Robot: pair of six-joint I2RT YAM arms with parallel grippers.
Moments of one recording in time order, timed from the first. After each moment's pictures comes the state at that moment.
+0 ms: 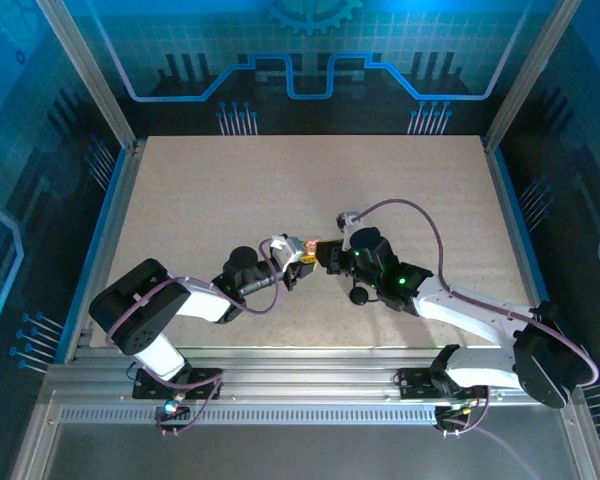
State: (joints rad) left arm -0.66 1.62 0.42 1.12 0.34 0.04; right arm 0.79 1.21 0.69 0.08 0.09 0.58
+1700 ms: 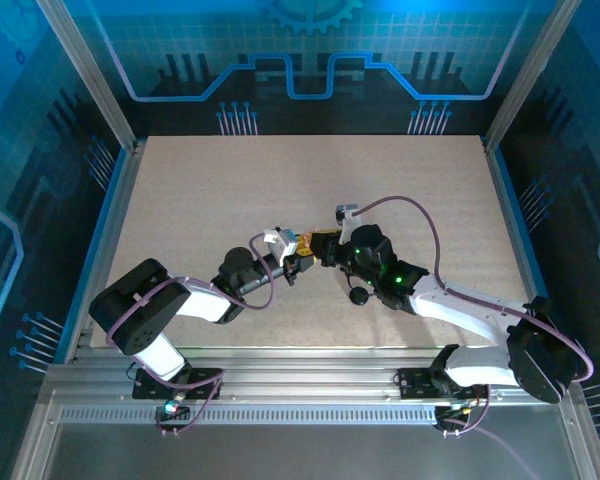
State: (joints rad) left arm -0.66 1.62 0.42 1.24 0.31 -0.09; right arm 0.79 1.25 0.69 0.24 0.08 0.59
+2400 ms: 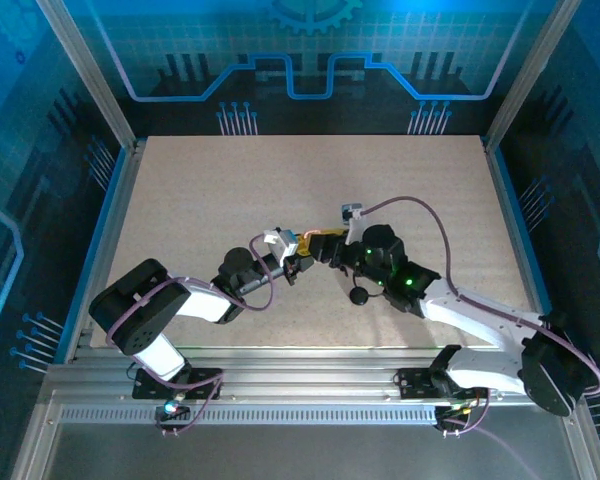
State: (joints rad) left arm -0.66 1.62 0.42 1.25 0.31 -0.07; right arm 0.76 1.16 0.67 0.23 -0.06 0.64
